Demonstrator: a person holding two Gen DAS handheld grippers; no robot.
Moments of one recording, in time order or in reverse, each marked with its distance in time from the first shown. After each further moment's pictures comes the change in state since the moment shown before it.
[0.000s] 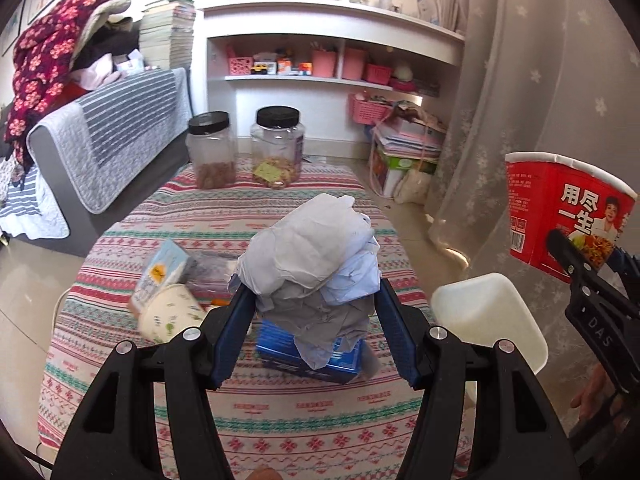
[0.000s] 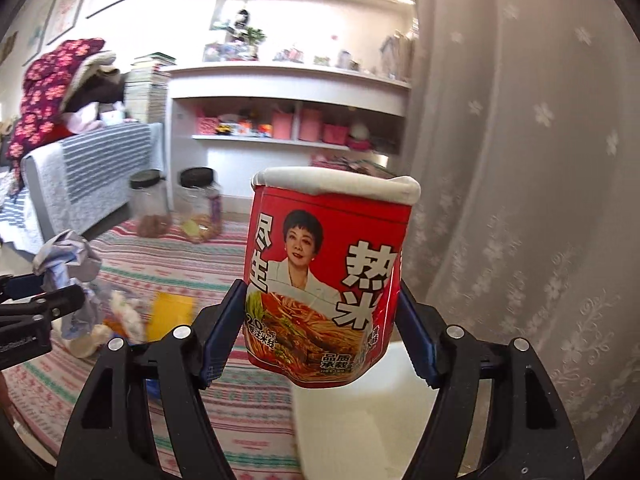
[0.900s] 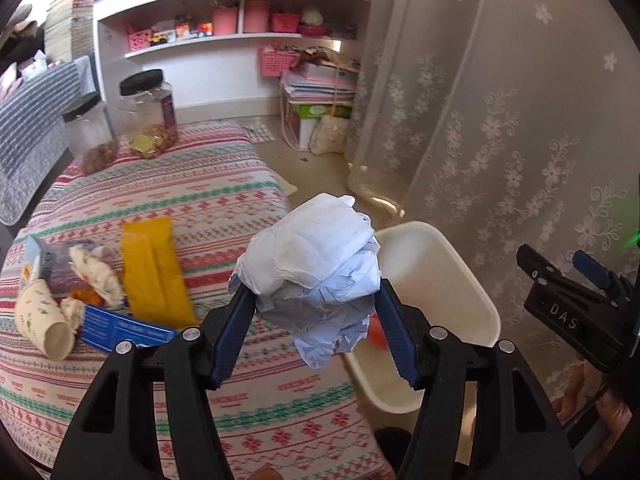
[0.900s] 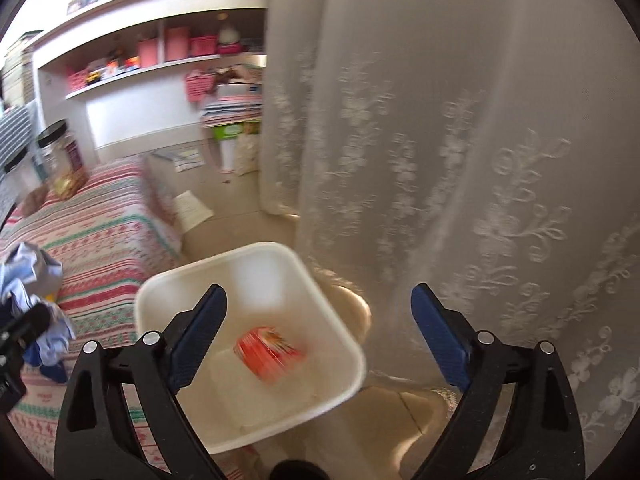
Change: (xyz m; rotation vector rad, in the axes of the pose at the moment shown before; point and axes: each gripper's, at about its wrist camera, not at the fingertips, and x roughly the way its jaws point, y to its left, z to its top) left arm 0.065 -0.138 -0.023 0.133 0.154 -0.205; right arm 0.044 -0.127 -0.064 0.218 0.345 -0.312
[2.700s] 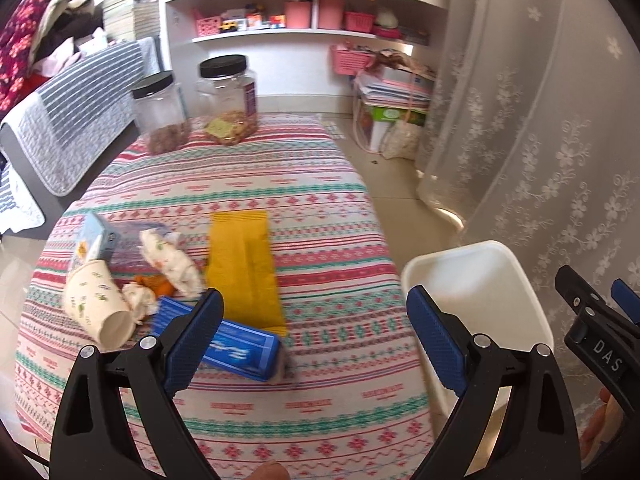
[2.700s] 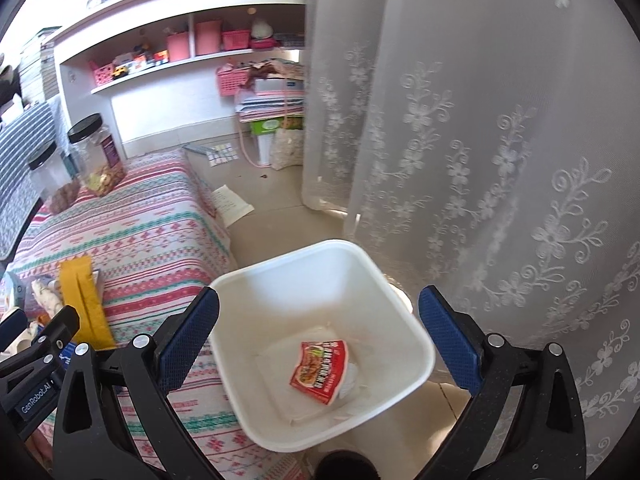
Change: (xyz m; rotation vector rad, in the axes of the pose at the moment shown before) left arm -0.009 0.068 0.004 -0.121 -0.002 0.223; right arm -0.015 0.070 0.010 -0.038 0.034 0.101
